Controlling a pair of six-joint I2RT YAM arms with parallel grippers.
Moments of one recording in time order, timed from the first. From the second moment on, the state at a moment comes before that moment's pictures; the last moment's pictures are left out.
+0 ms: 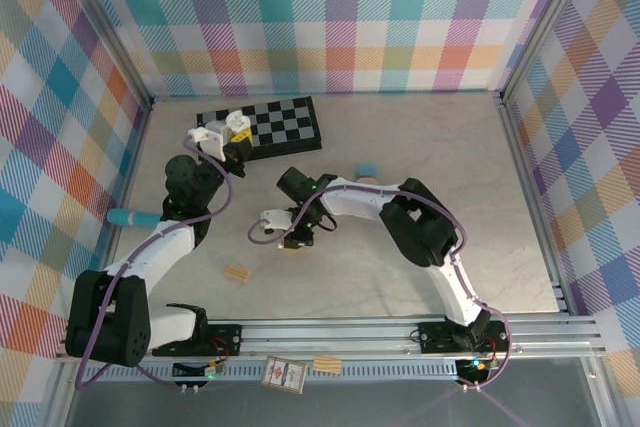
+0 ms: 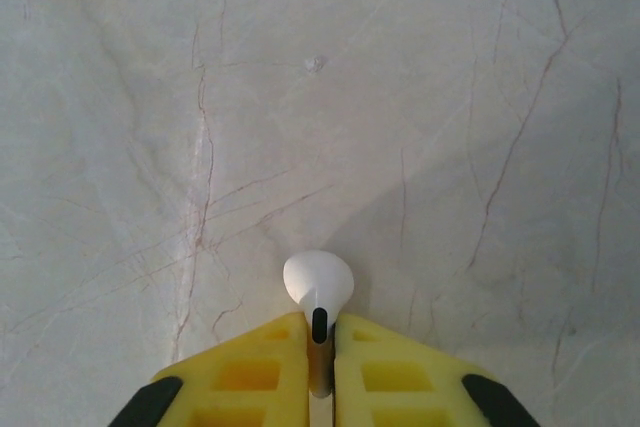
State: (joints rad) left arm -0.15 1.22 0.61 0.71 0.32 -0.07; right arm 0.91 2.15 1.53 -0.61 -0.44 -0.72
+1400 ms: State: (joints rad) left arm -0.24 1.22 0.53 0.74 0.51 0.09; right arm 0.63 1.59 1.09 -0.72 -0.10 0.30
